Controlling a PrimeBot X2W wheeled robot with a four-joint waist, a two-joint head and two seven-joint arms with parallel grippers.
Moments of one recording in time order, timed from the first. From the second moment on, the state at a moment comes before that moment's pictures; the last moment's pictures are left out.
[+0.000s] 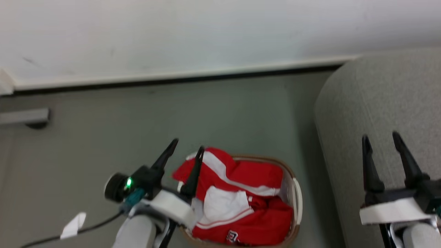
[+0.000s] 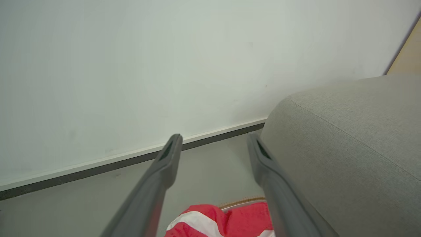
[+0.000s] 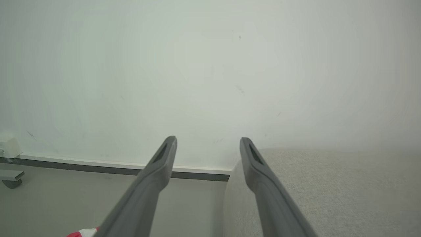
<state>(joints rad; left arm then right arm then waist) -0.33 0.05 -0.25 0.35 -0.07 -0.09 -0.26 -0.21 -0.06 -0.02 0.18 0.11 0.13 -0.26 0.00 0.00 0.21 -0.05</state>
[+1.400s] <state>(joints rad) -1.06 0.05 -0.70 0.94 -0.20 -0.12 -0.05 -0.71 -0.05 0.14 0.04 0.19 0.13 -0.26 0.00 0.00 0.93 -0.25</state>
